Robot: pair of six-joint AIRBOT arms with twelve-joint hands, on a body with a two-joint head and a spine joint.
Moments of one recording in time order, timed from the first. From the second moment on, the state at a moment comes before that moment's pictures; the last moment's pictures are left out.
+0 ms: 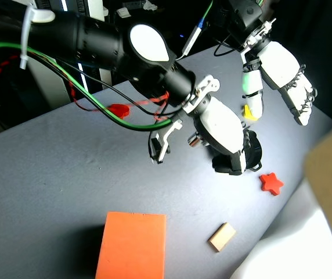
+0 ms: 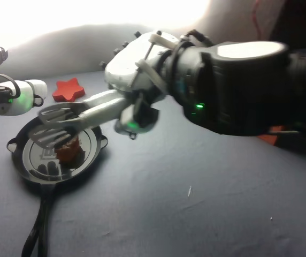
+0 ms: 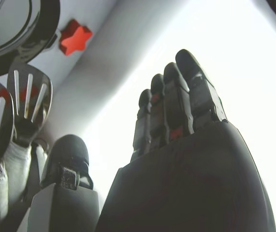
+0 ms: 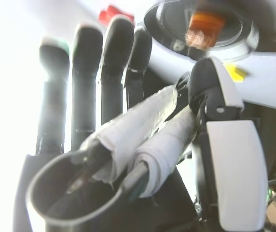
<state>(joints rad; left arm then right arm) 0.37 -0.82 0.78 -1.48 -1.02 2.13 -0.10 -1.50 1.14 -1.26 -0.52 0.07</state>
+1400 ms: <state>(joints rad) 0.35 -0.83 0.70 -1.48 -0.96 2.18 -0.45 -1.32 0.99 -2.17 -0.52 0.54</state>
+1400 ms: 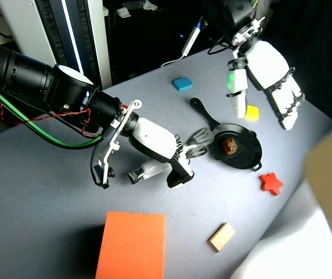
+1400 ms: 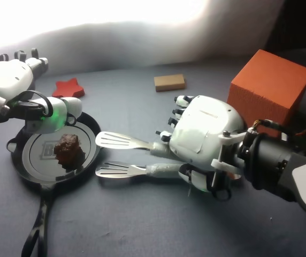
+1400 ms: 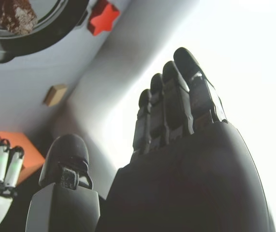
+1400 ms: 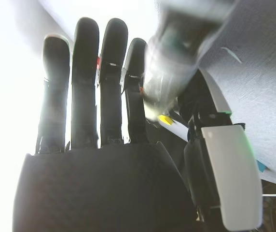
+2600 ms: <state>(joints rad) 0.39 -0.89 0.58 -1.41 -0.88 2.14 -0.28 -1.01 0.72 -1.66 -0.50 0.31</state>
